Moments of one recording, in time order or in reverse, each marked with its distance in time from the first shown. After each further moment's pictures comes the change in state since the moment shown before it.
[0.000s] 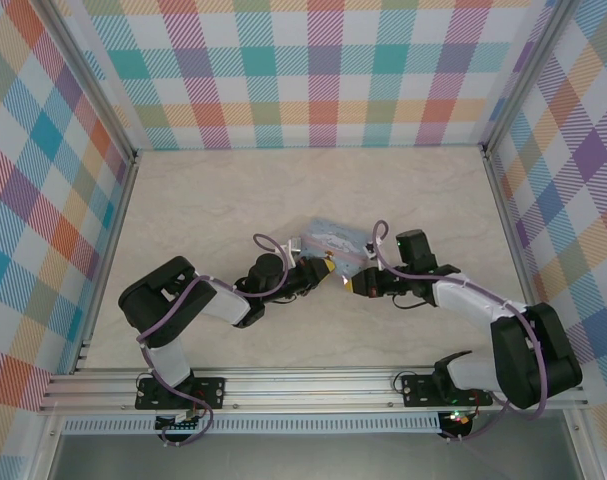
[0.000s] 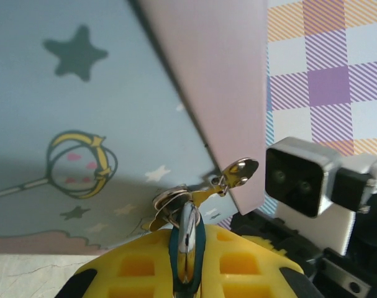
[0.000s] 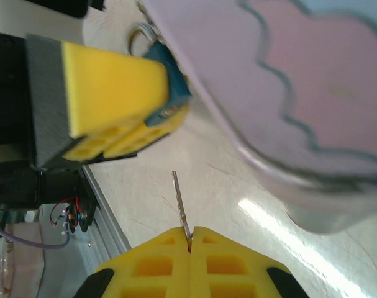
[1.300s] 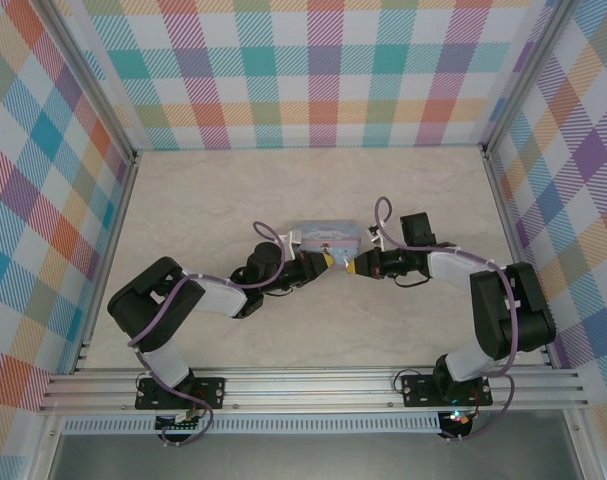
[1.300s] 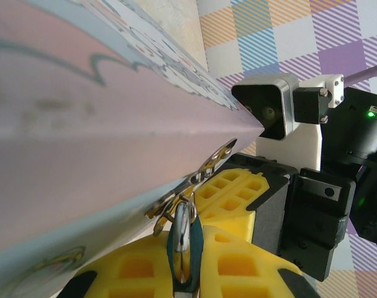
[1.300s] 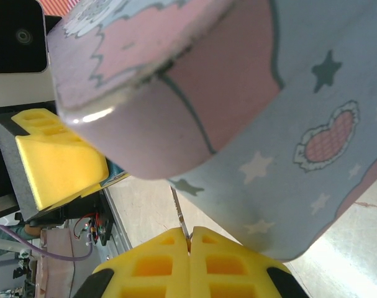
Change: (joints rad) left arm 0.039 -0.057 0.060 -0.165 0.077 0.165; right arm -0.120 0.260 0.180 -0.024 -0.147 -0.089
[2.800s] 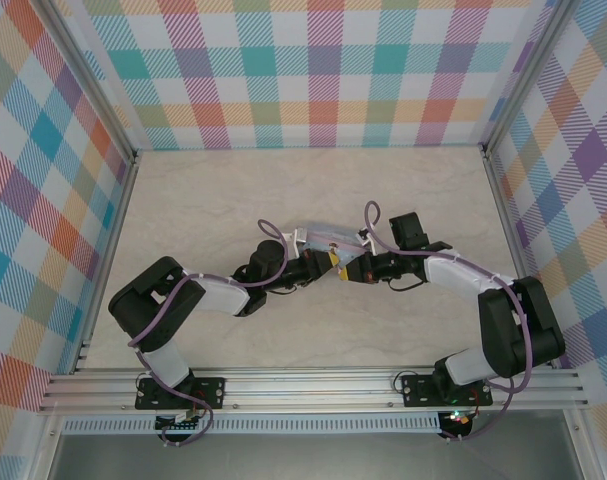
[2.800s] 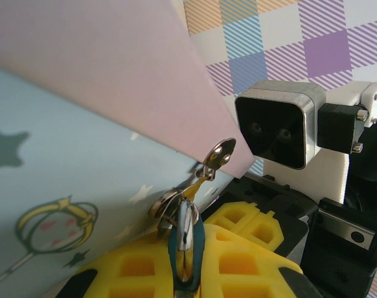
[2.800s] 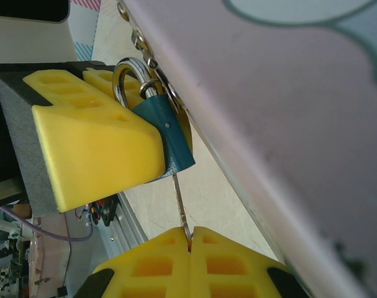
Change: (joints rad) left arm -0.013 0.003 0.032 -0.002 0.036 -0.032; right arm 0.113 -0.098 0.025 -0.122 0.062 0.013
